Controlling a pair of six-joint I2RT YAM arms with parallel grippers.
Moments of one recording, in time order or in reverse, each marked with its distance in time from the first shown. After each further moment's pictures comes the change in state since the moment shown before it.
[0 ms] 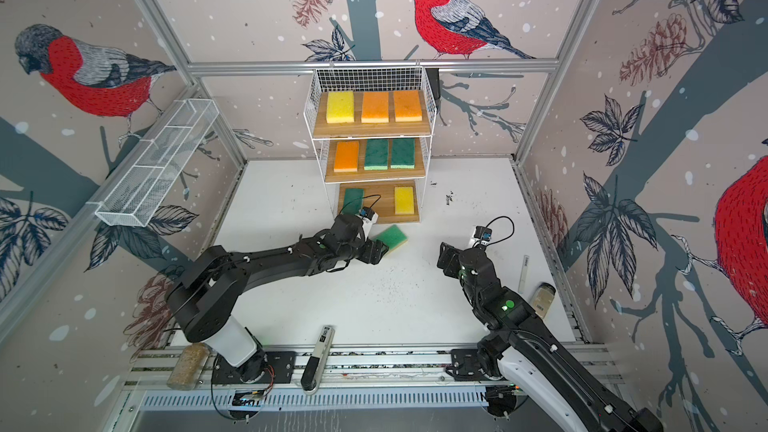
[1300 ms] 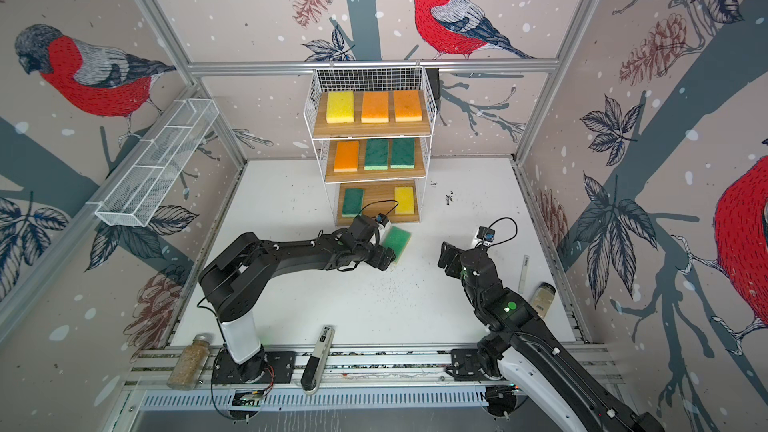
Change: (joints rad) left arm -0.064 0.169 0.111 -0.064 -0.017 0.077; right arm -0.002 -0.026 0.004 -0.027 0.021 0.004
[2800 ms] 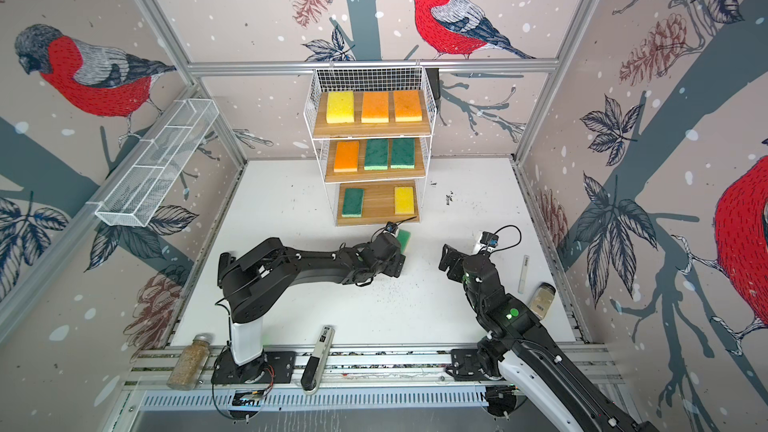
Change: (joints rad) left arm -0.168 0.106 0.053 0.014 -0.329 -0.191; right arm -0.002 -0.057 -0.049 0.002 0.009 0.026
